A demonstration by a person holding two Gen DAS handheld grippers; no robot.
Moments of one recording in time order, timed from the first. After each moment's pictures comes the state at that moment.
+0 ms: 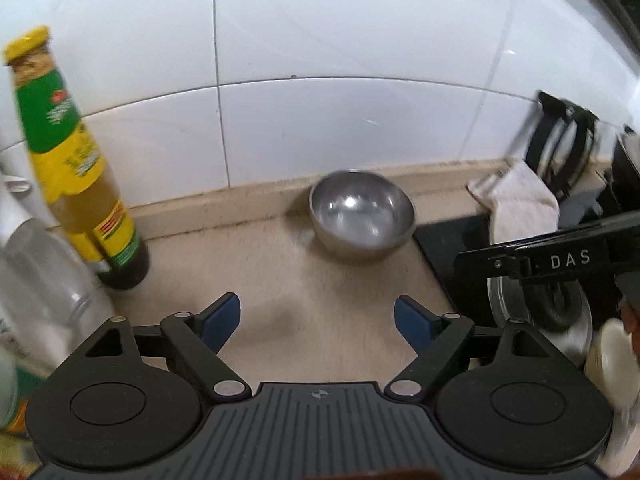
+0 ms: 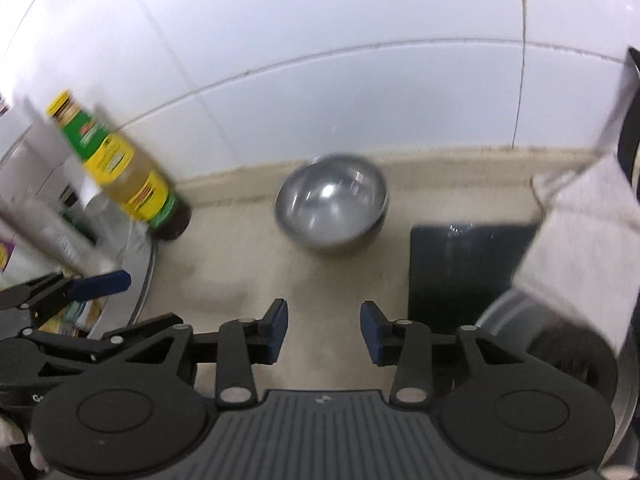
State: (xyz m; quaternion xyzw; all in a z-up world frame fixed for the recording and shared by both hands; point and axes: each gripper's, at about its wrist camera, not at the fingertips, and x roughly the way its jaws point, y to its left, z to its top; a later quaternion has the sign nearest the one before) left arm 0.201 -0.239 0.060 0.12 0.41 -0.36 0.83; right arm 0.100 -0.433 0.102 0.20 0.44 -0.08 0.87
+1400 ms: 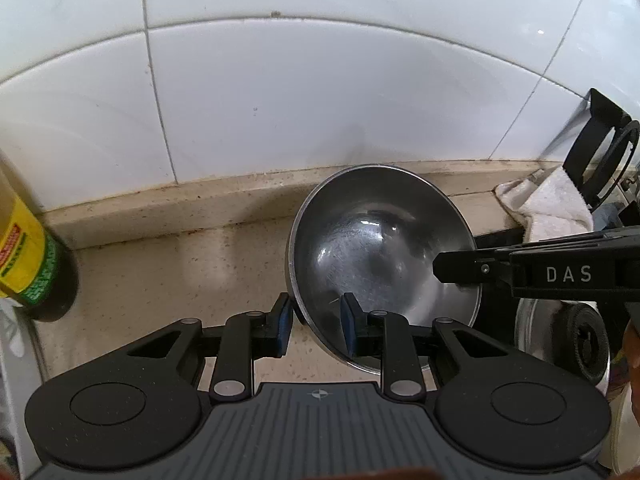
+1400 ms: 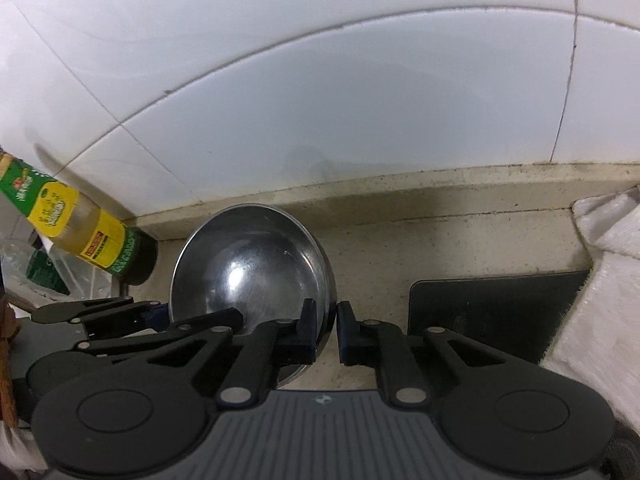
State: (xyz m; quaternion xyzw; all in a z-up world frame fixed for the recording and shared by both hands) left arm 0.256 -0.309 0.012 0.12 0.47 -0.36 0.80; right arm 0.174 -0.478 0.059 0.24 0.46 -0.06 0.85
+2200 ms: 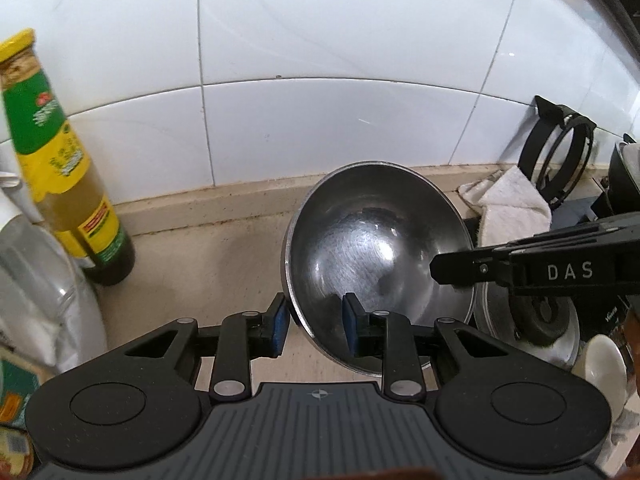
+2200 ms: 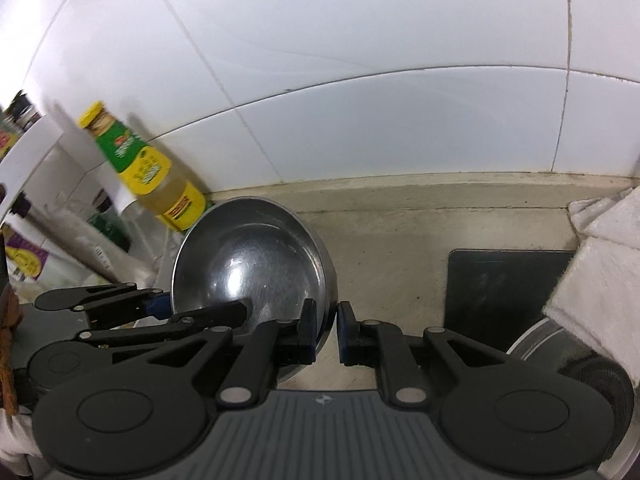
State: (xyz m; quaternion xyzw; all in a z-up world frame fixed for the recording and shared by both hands) left arm 0.189 -0.246 0.068 0.12 0.42 -0.36 0.82; right arm 0.106 -0.426 0.119 0.21 0.43 -0.02 0.88
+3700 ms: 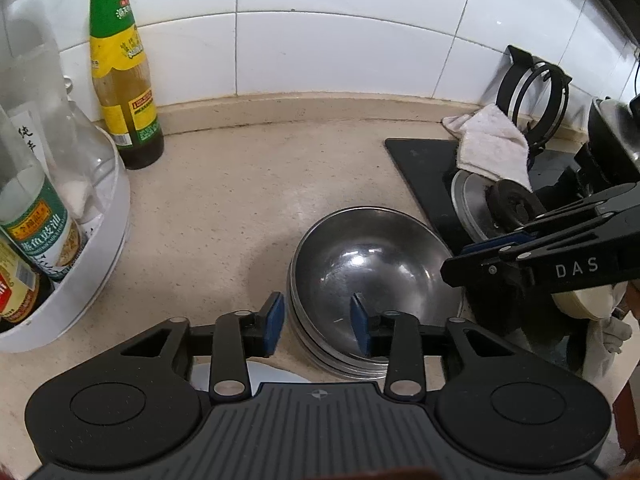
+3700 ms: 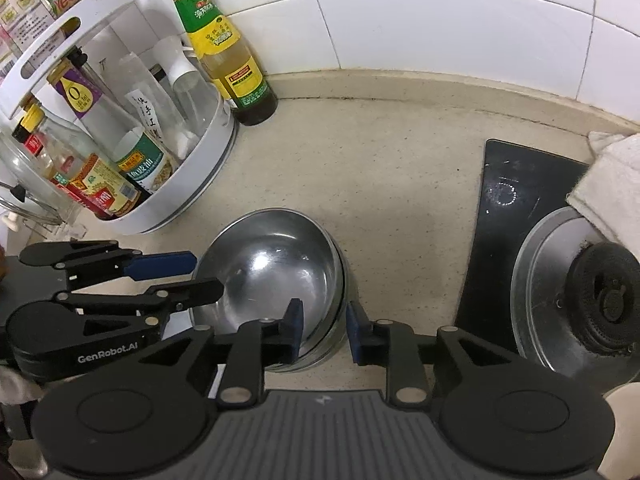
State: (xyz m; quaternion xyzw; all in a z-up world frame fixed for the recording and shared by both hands) left arm 0.094 -0.165 0.046 0.11 0.44 -0.35 0.82; right arm 0.023 -0.360 0.099 0.15 0.50 0.04 0.85
